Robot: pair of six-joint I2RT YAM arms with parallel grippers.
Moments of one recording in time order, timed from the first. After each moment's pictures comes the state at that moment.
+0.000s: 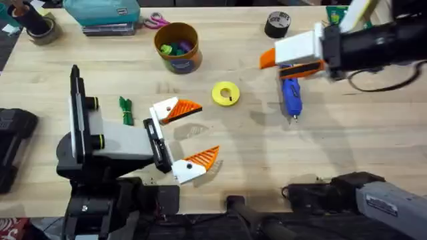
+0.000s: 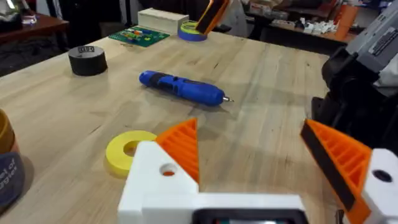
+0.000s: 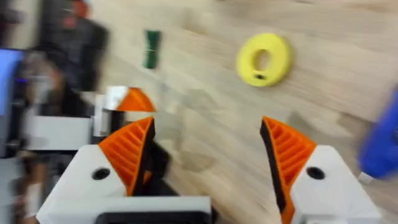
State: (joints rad) left arm 0.03 0.01 0.02 -0.14 1.21 0.03; right arm 0.15 1.18 1.13 -0.99 -0.76 0.21
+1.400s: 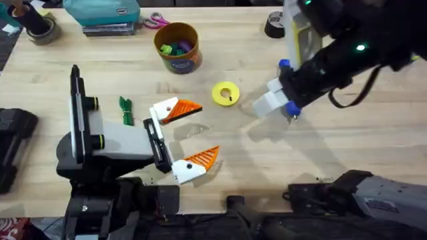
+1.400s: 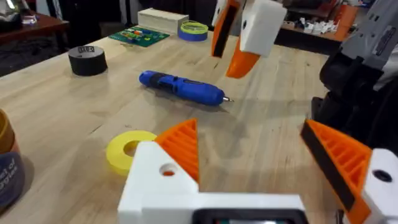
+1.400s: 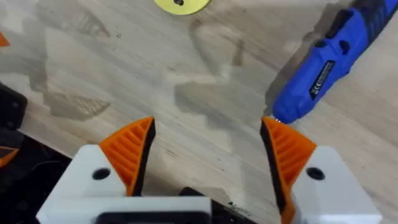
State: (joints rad) left arm 0.03 0.01 0.02 -0.14 1.21 0.03; right arm 0.53 1.32 1.26 -1.29 -0.08 0.06
